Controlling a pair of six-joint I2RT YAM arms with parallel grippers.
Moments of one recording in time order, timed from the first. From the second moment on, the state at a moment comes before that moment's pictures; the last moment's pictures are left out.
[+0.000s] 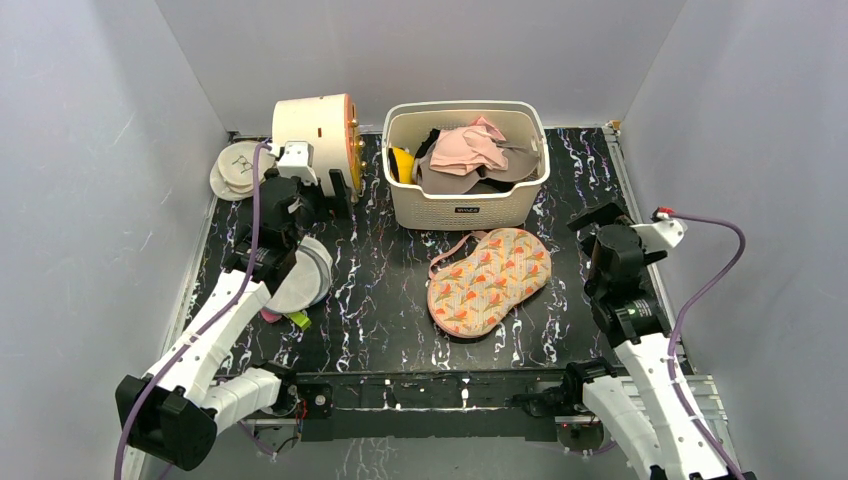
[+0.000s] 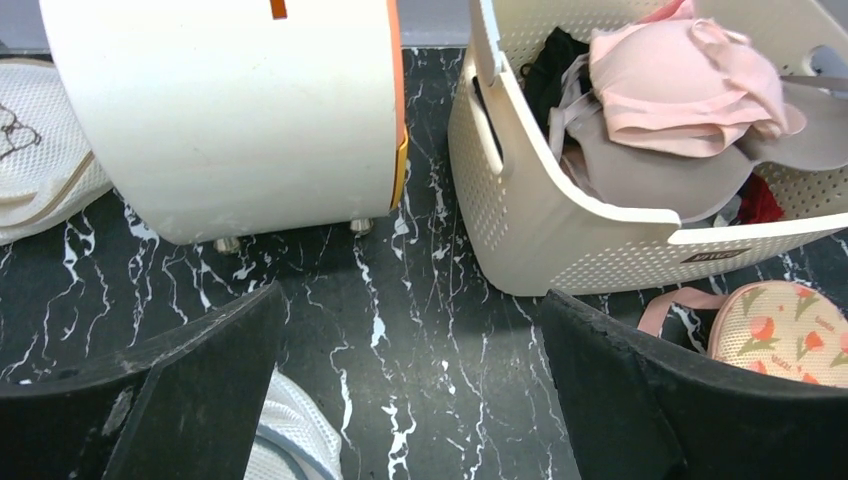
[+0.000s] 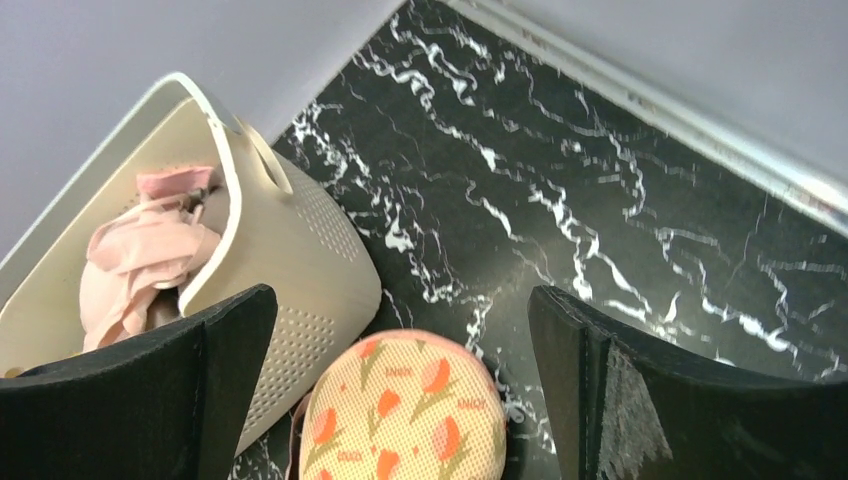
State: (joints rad) left arm -0.35 1.05 0.91 -0.15 -0.15 -0.18; right arm 0.18 0.64 0.70 -0.34 0.64 0.68
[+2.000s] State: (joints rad) left arm -0.57 1.06 0.91 -0.11 -0.21 -0.09; right arm 0.60 1.03 0.41 0.03 -0.24 0.77
